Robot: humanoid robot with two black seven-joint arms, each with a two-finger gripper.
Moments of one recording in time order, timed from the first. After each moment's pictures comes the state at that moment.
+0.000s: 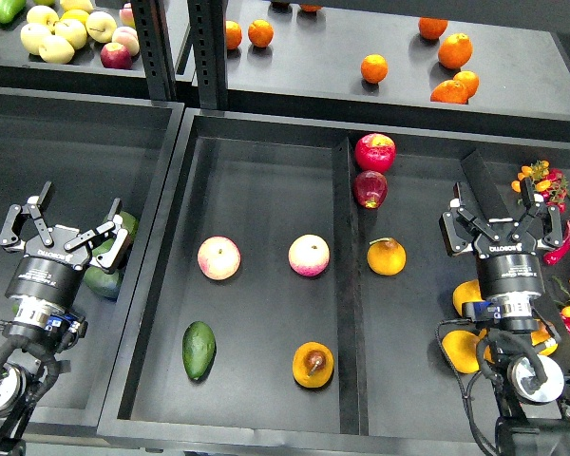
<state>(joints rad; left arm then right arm) 0.03 0.00 -1.49 -1.21 -0.09 -0.49 0.08 0.13 0.01 1.56 1.06 0.08 0.58 -0.02</state>
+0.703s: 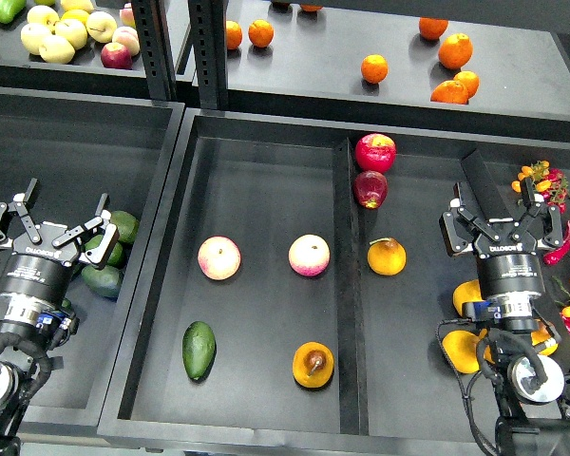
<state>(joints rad) 0.02 0.00 -1.52 -1.22 -0.09 -0.49 0.10 0.13 0.01 1.56 1.06 0.08 0.58 -0.02</state>
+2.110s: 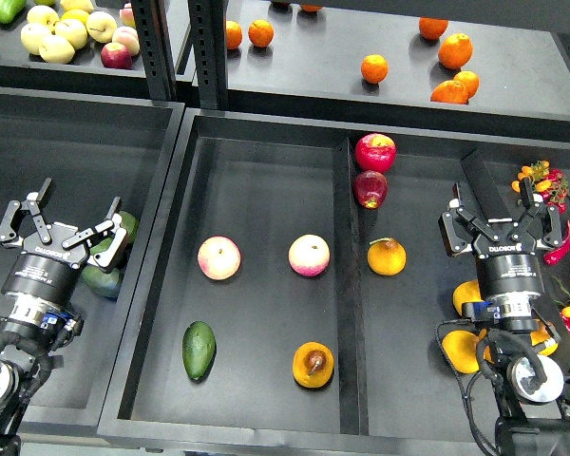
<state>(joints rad) -0.60 0.63 -0.67 -1.22 -0.17 -0.49 0.49 0.45 0.01 1.61 0.77 0.12 0.58 -0.09</state>
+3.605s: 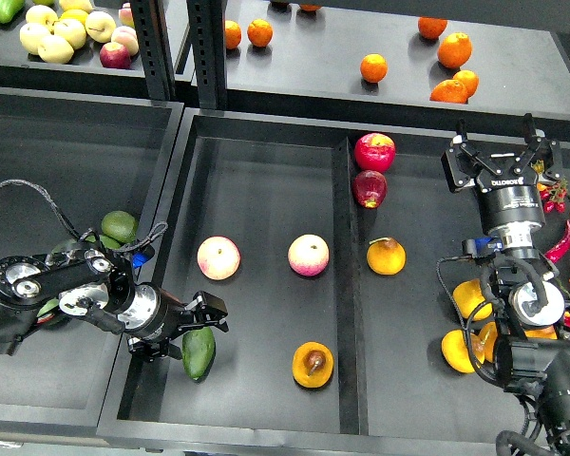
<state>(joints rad) -0.79 0.26 -0.17 -0.84 0.61 -0.49 0.49 0.44 0.00 1.60 0.81 0.12 0.58 -0.09</state>
